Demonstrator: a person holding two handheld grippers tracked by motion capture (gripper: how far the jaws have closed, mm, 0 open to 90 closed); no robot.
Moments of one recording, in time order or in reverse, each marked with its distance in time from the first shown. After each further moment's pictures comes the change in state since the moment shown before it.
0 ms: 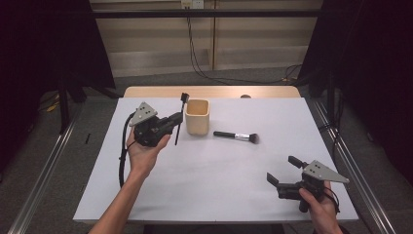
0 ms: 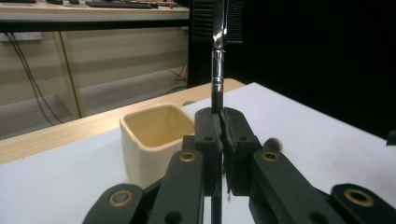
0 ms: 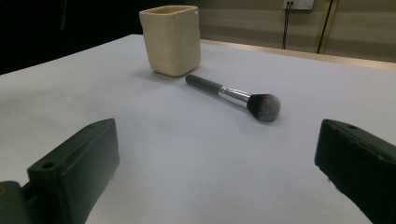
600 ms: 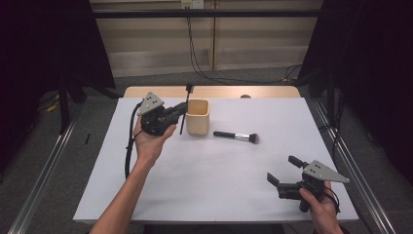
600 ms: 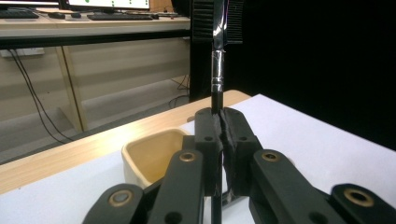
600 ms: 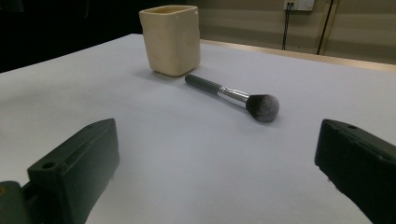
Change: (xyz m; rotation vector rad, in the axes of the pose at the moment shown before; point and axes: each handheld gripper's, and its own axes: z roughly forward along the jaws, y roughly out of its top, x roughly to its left) left arm 0.009 0.012 0.026 -0.033 0.015 0.032; right arm -0.002 0.000 0.000 0.000 -0.001 -0.011
